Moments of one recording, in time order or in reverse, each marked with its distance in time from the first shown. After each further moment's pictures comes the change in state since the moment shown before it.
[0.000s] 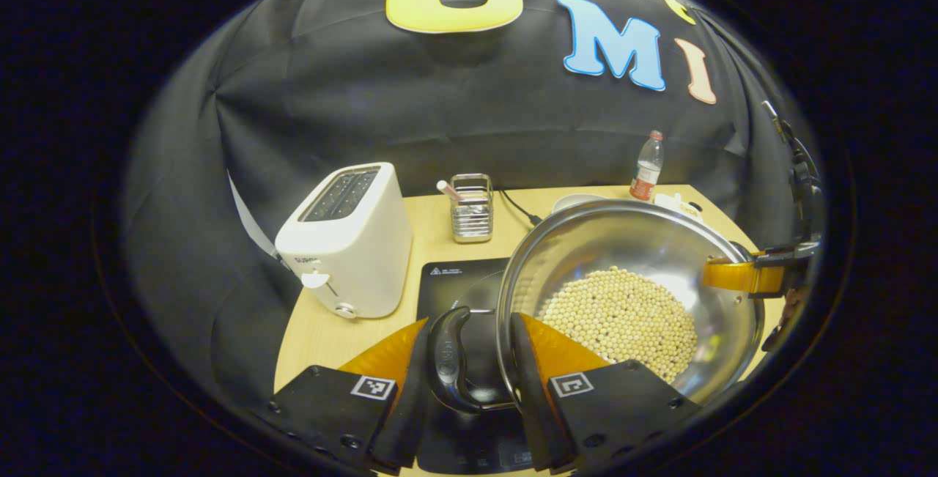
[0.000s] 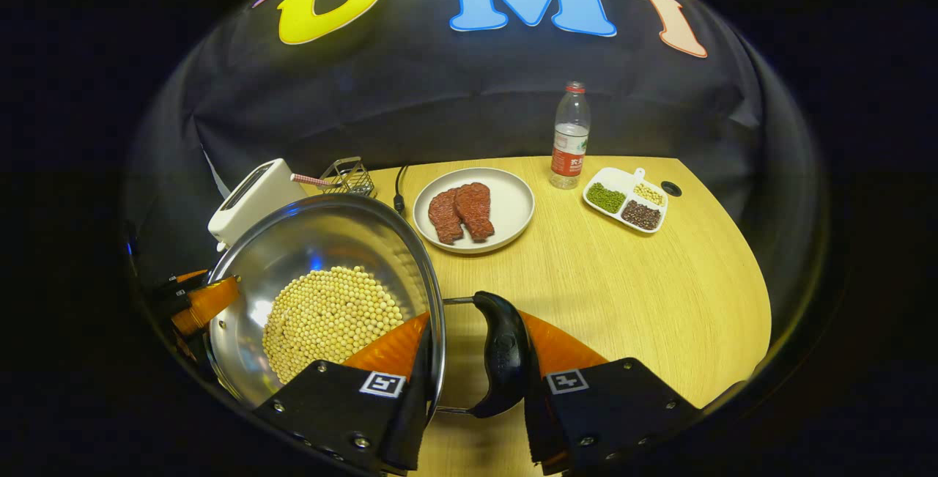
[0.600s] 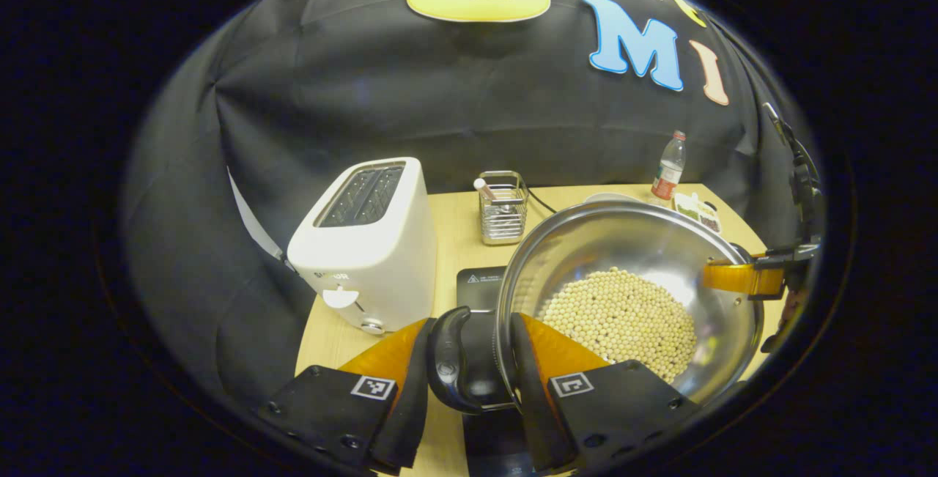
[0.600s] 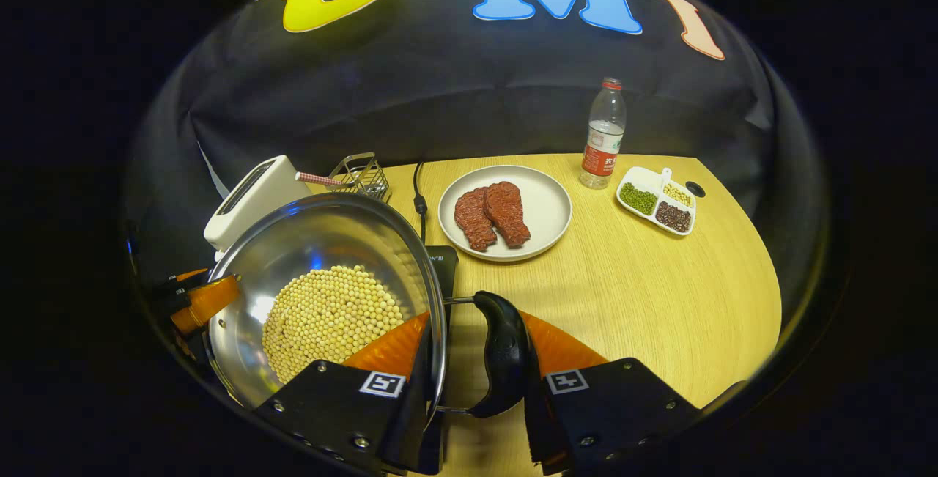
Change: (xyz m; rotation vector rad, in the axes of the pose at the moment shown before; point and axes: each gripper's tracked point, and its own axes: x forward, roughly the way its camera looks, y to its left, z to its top) left arm 0.030 0.051 0.002 -0.005 0.011 0.001; right arm 0.033 0.045 0.006 0.005 0.020 0.004
